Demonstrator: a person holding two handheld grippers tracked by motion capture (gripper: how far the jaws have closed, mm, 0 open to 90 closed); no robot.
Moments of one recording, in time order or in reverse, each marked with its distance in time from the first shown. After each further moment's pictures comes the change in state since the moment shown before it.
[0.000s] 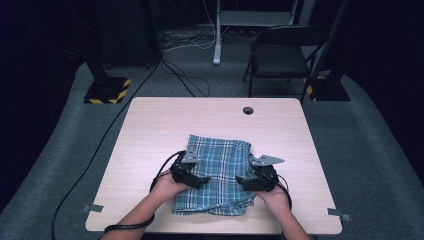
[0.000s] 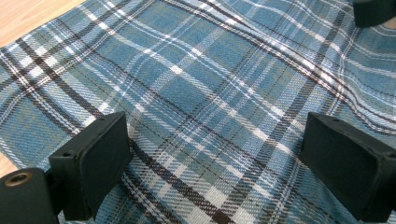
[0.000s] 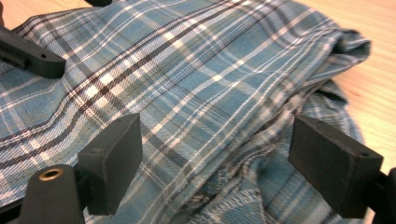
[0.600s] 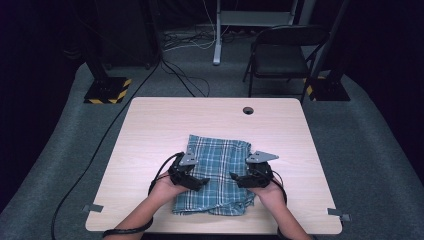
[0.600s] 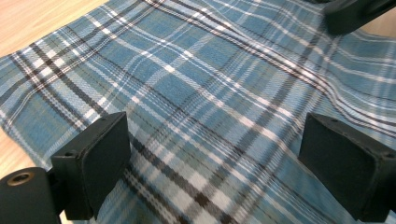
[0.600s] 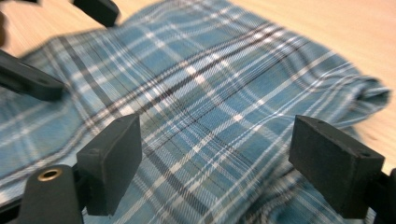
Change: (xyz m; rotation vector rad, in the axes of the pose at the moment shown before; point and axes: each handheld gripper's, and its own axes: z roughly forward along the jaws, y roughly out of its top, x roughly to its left) left arm -0.008 -0.001 -0.016 -0.025 0.014 -0.008; right arm 0.011 0.019 0.011 -0.021 0.027 -0.063
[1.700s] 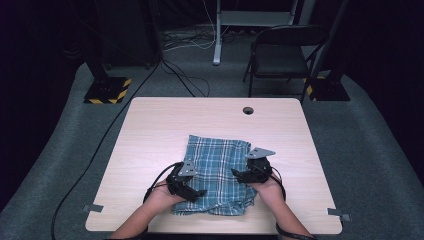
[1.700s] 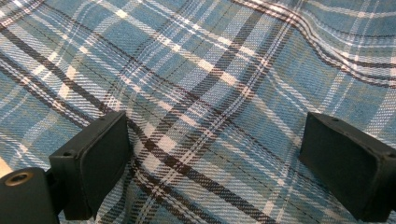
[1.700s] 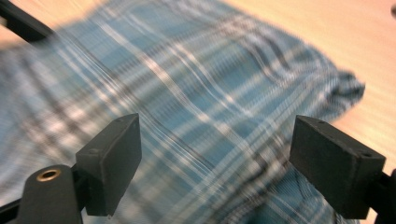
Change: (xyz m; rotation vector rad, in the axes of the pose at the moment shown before) left arm -0.013 -0.023 0.003 0.069 -0.043 0.044; right arm -0.009 0.004 0.007 0.017 -0.063 0.002
